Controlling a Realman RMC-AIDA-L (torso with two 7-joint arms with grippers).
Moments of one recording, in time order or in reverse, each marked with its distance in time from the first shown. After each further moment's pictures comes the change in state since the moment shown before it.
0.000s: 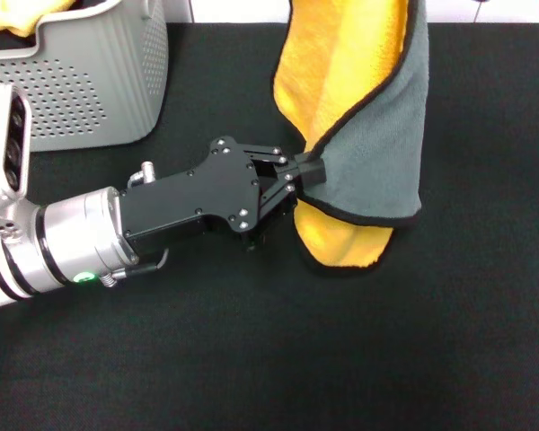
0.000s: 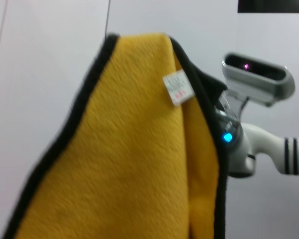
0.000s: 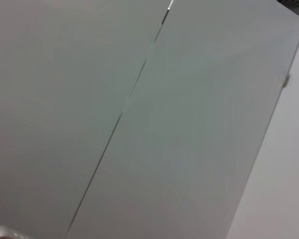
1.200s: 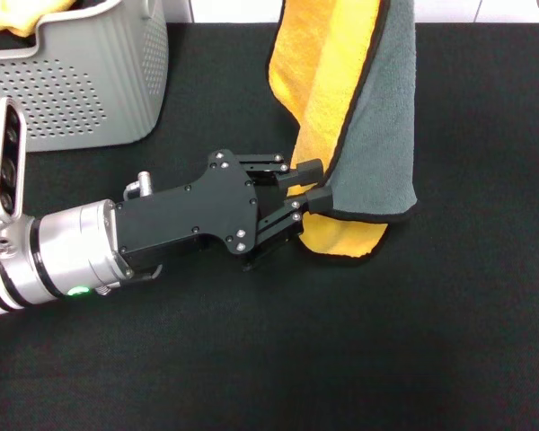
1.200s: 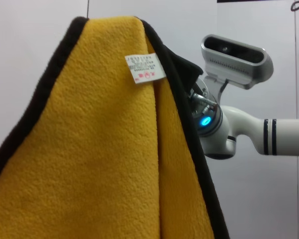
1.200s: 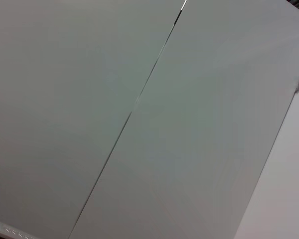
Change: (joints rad) left arm 0.036 -0.006 0.001 0.053 0.040 0.017 0.039; right arm 0.021 0.000 0.001 -0.040 -0.018 -0.001 0.002
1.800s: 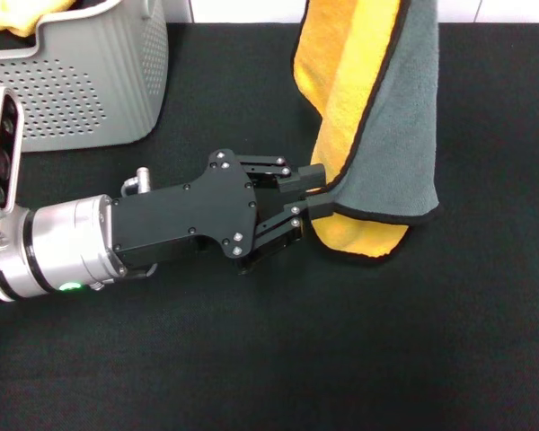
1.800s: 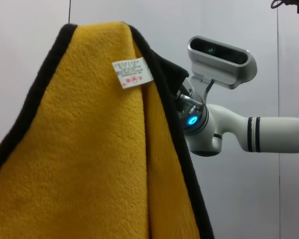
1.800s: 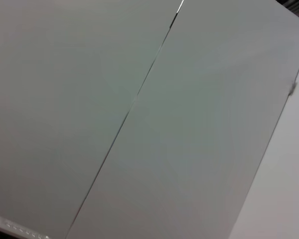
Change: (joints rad) left arm 0.005 0.006 -0.001 0.065 0.038 0.021 -0.048; right arm -0.010 0.000 0.042 -0.008 -0.012 -0.031 0.013
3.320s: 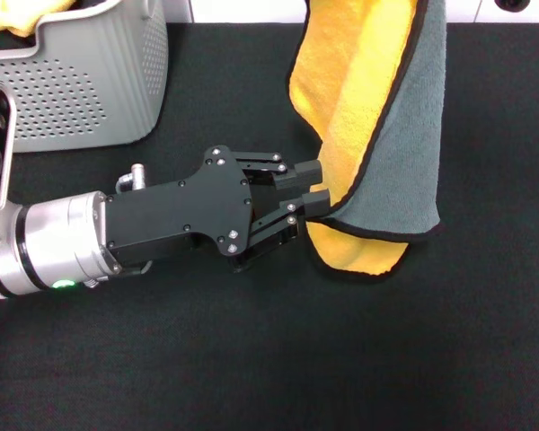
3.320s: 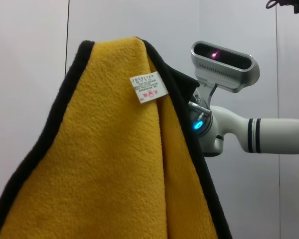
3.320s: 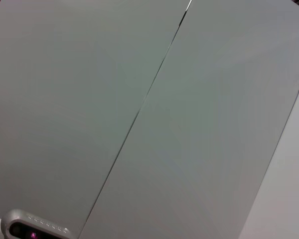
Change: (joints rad) left arm 0.021 -0.002 0.000 0.053 0.003 0.002 -0.030; right arm -0.012 -0.003 0.032 -0.016 -0.032 -0.057 0.030
